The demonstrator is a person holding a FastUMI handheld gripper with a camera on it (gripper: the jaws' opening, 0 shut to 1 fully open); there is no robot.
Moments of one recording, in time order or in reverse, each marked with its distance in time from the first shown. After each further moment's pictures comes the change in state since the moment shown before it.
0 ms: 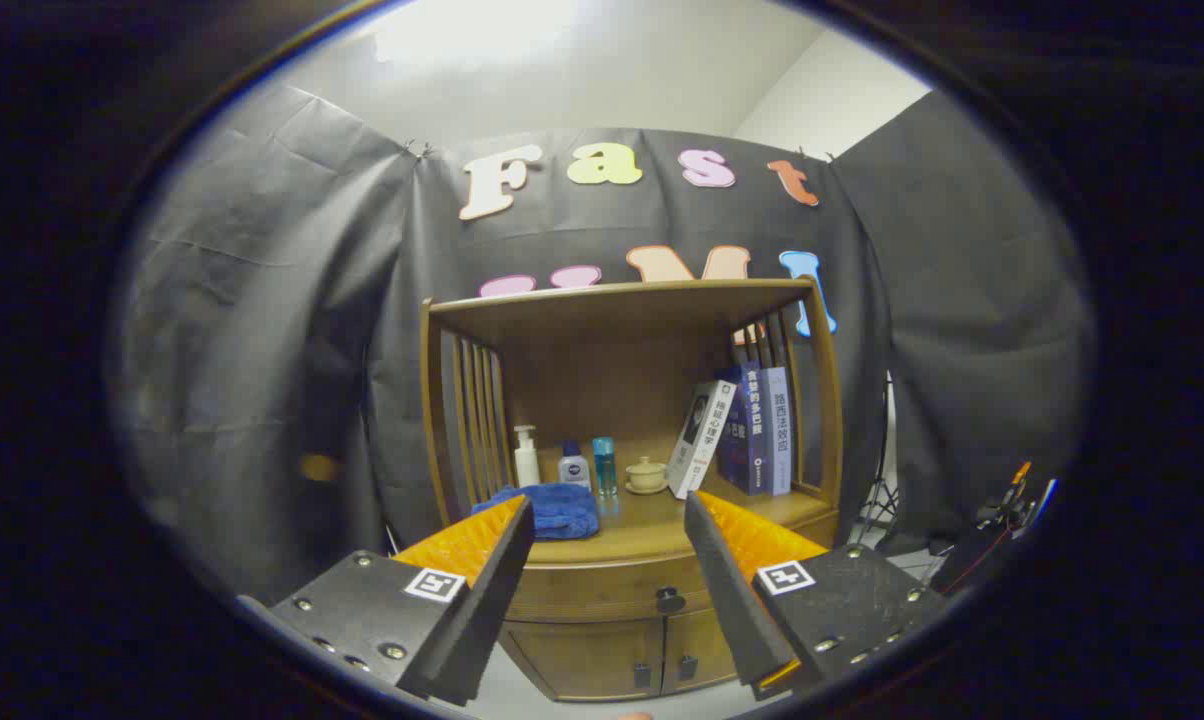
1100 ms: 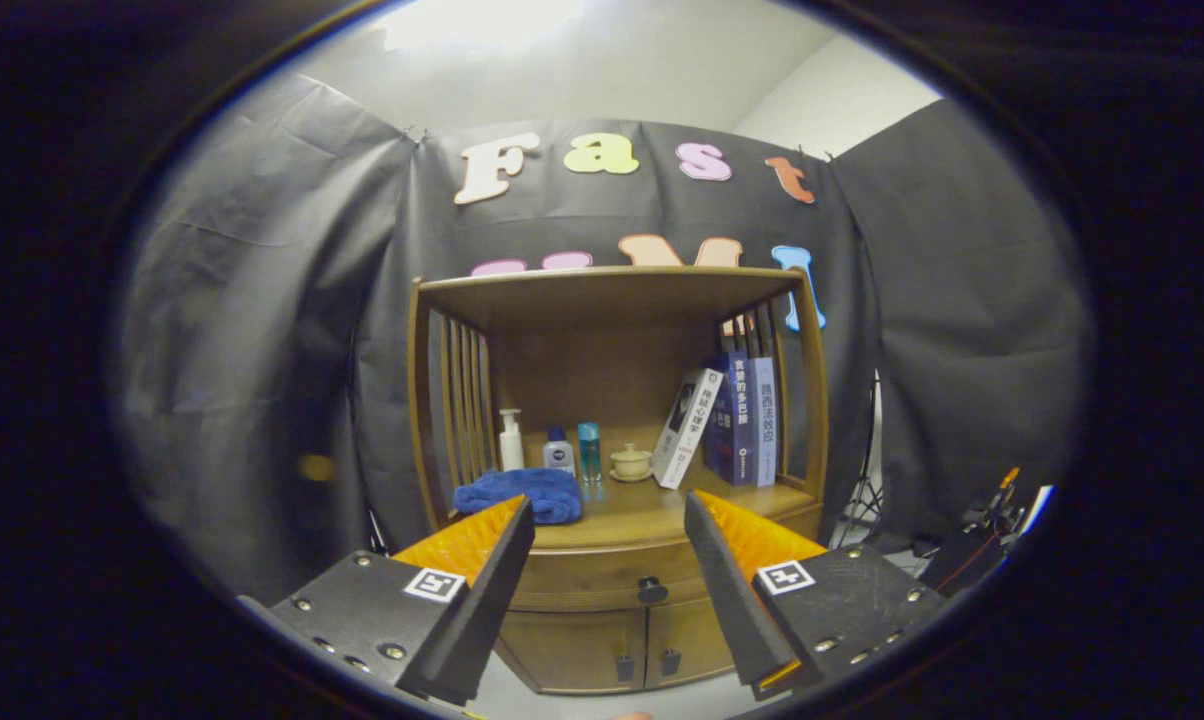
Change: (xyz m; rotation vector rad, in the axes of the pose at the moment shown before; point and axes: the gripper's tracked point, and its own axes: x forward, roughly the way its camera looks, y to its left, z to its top) arm 0.004 -0.008 -0.022 -0.035 0.042 -0.017
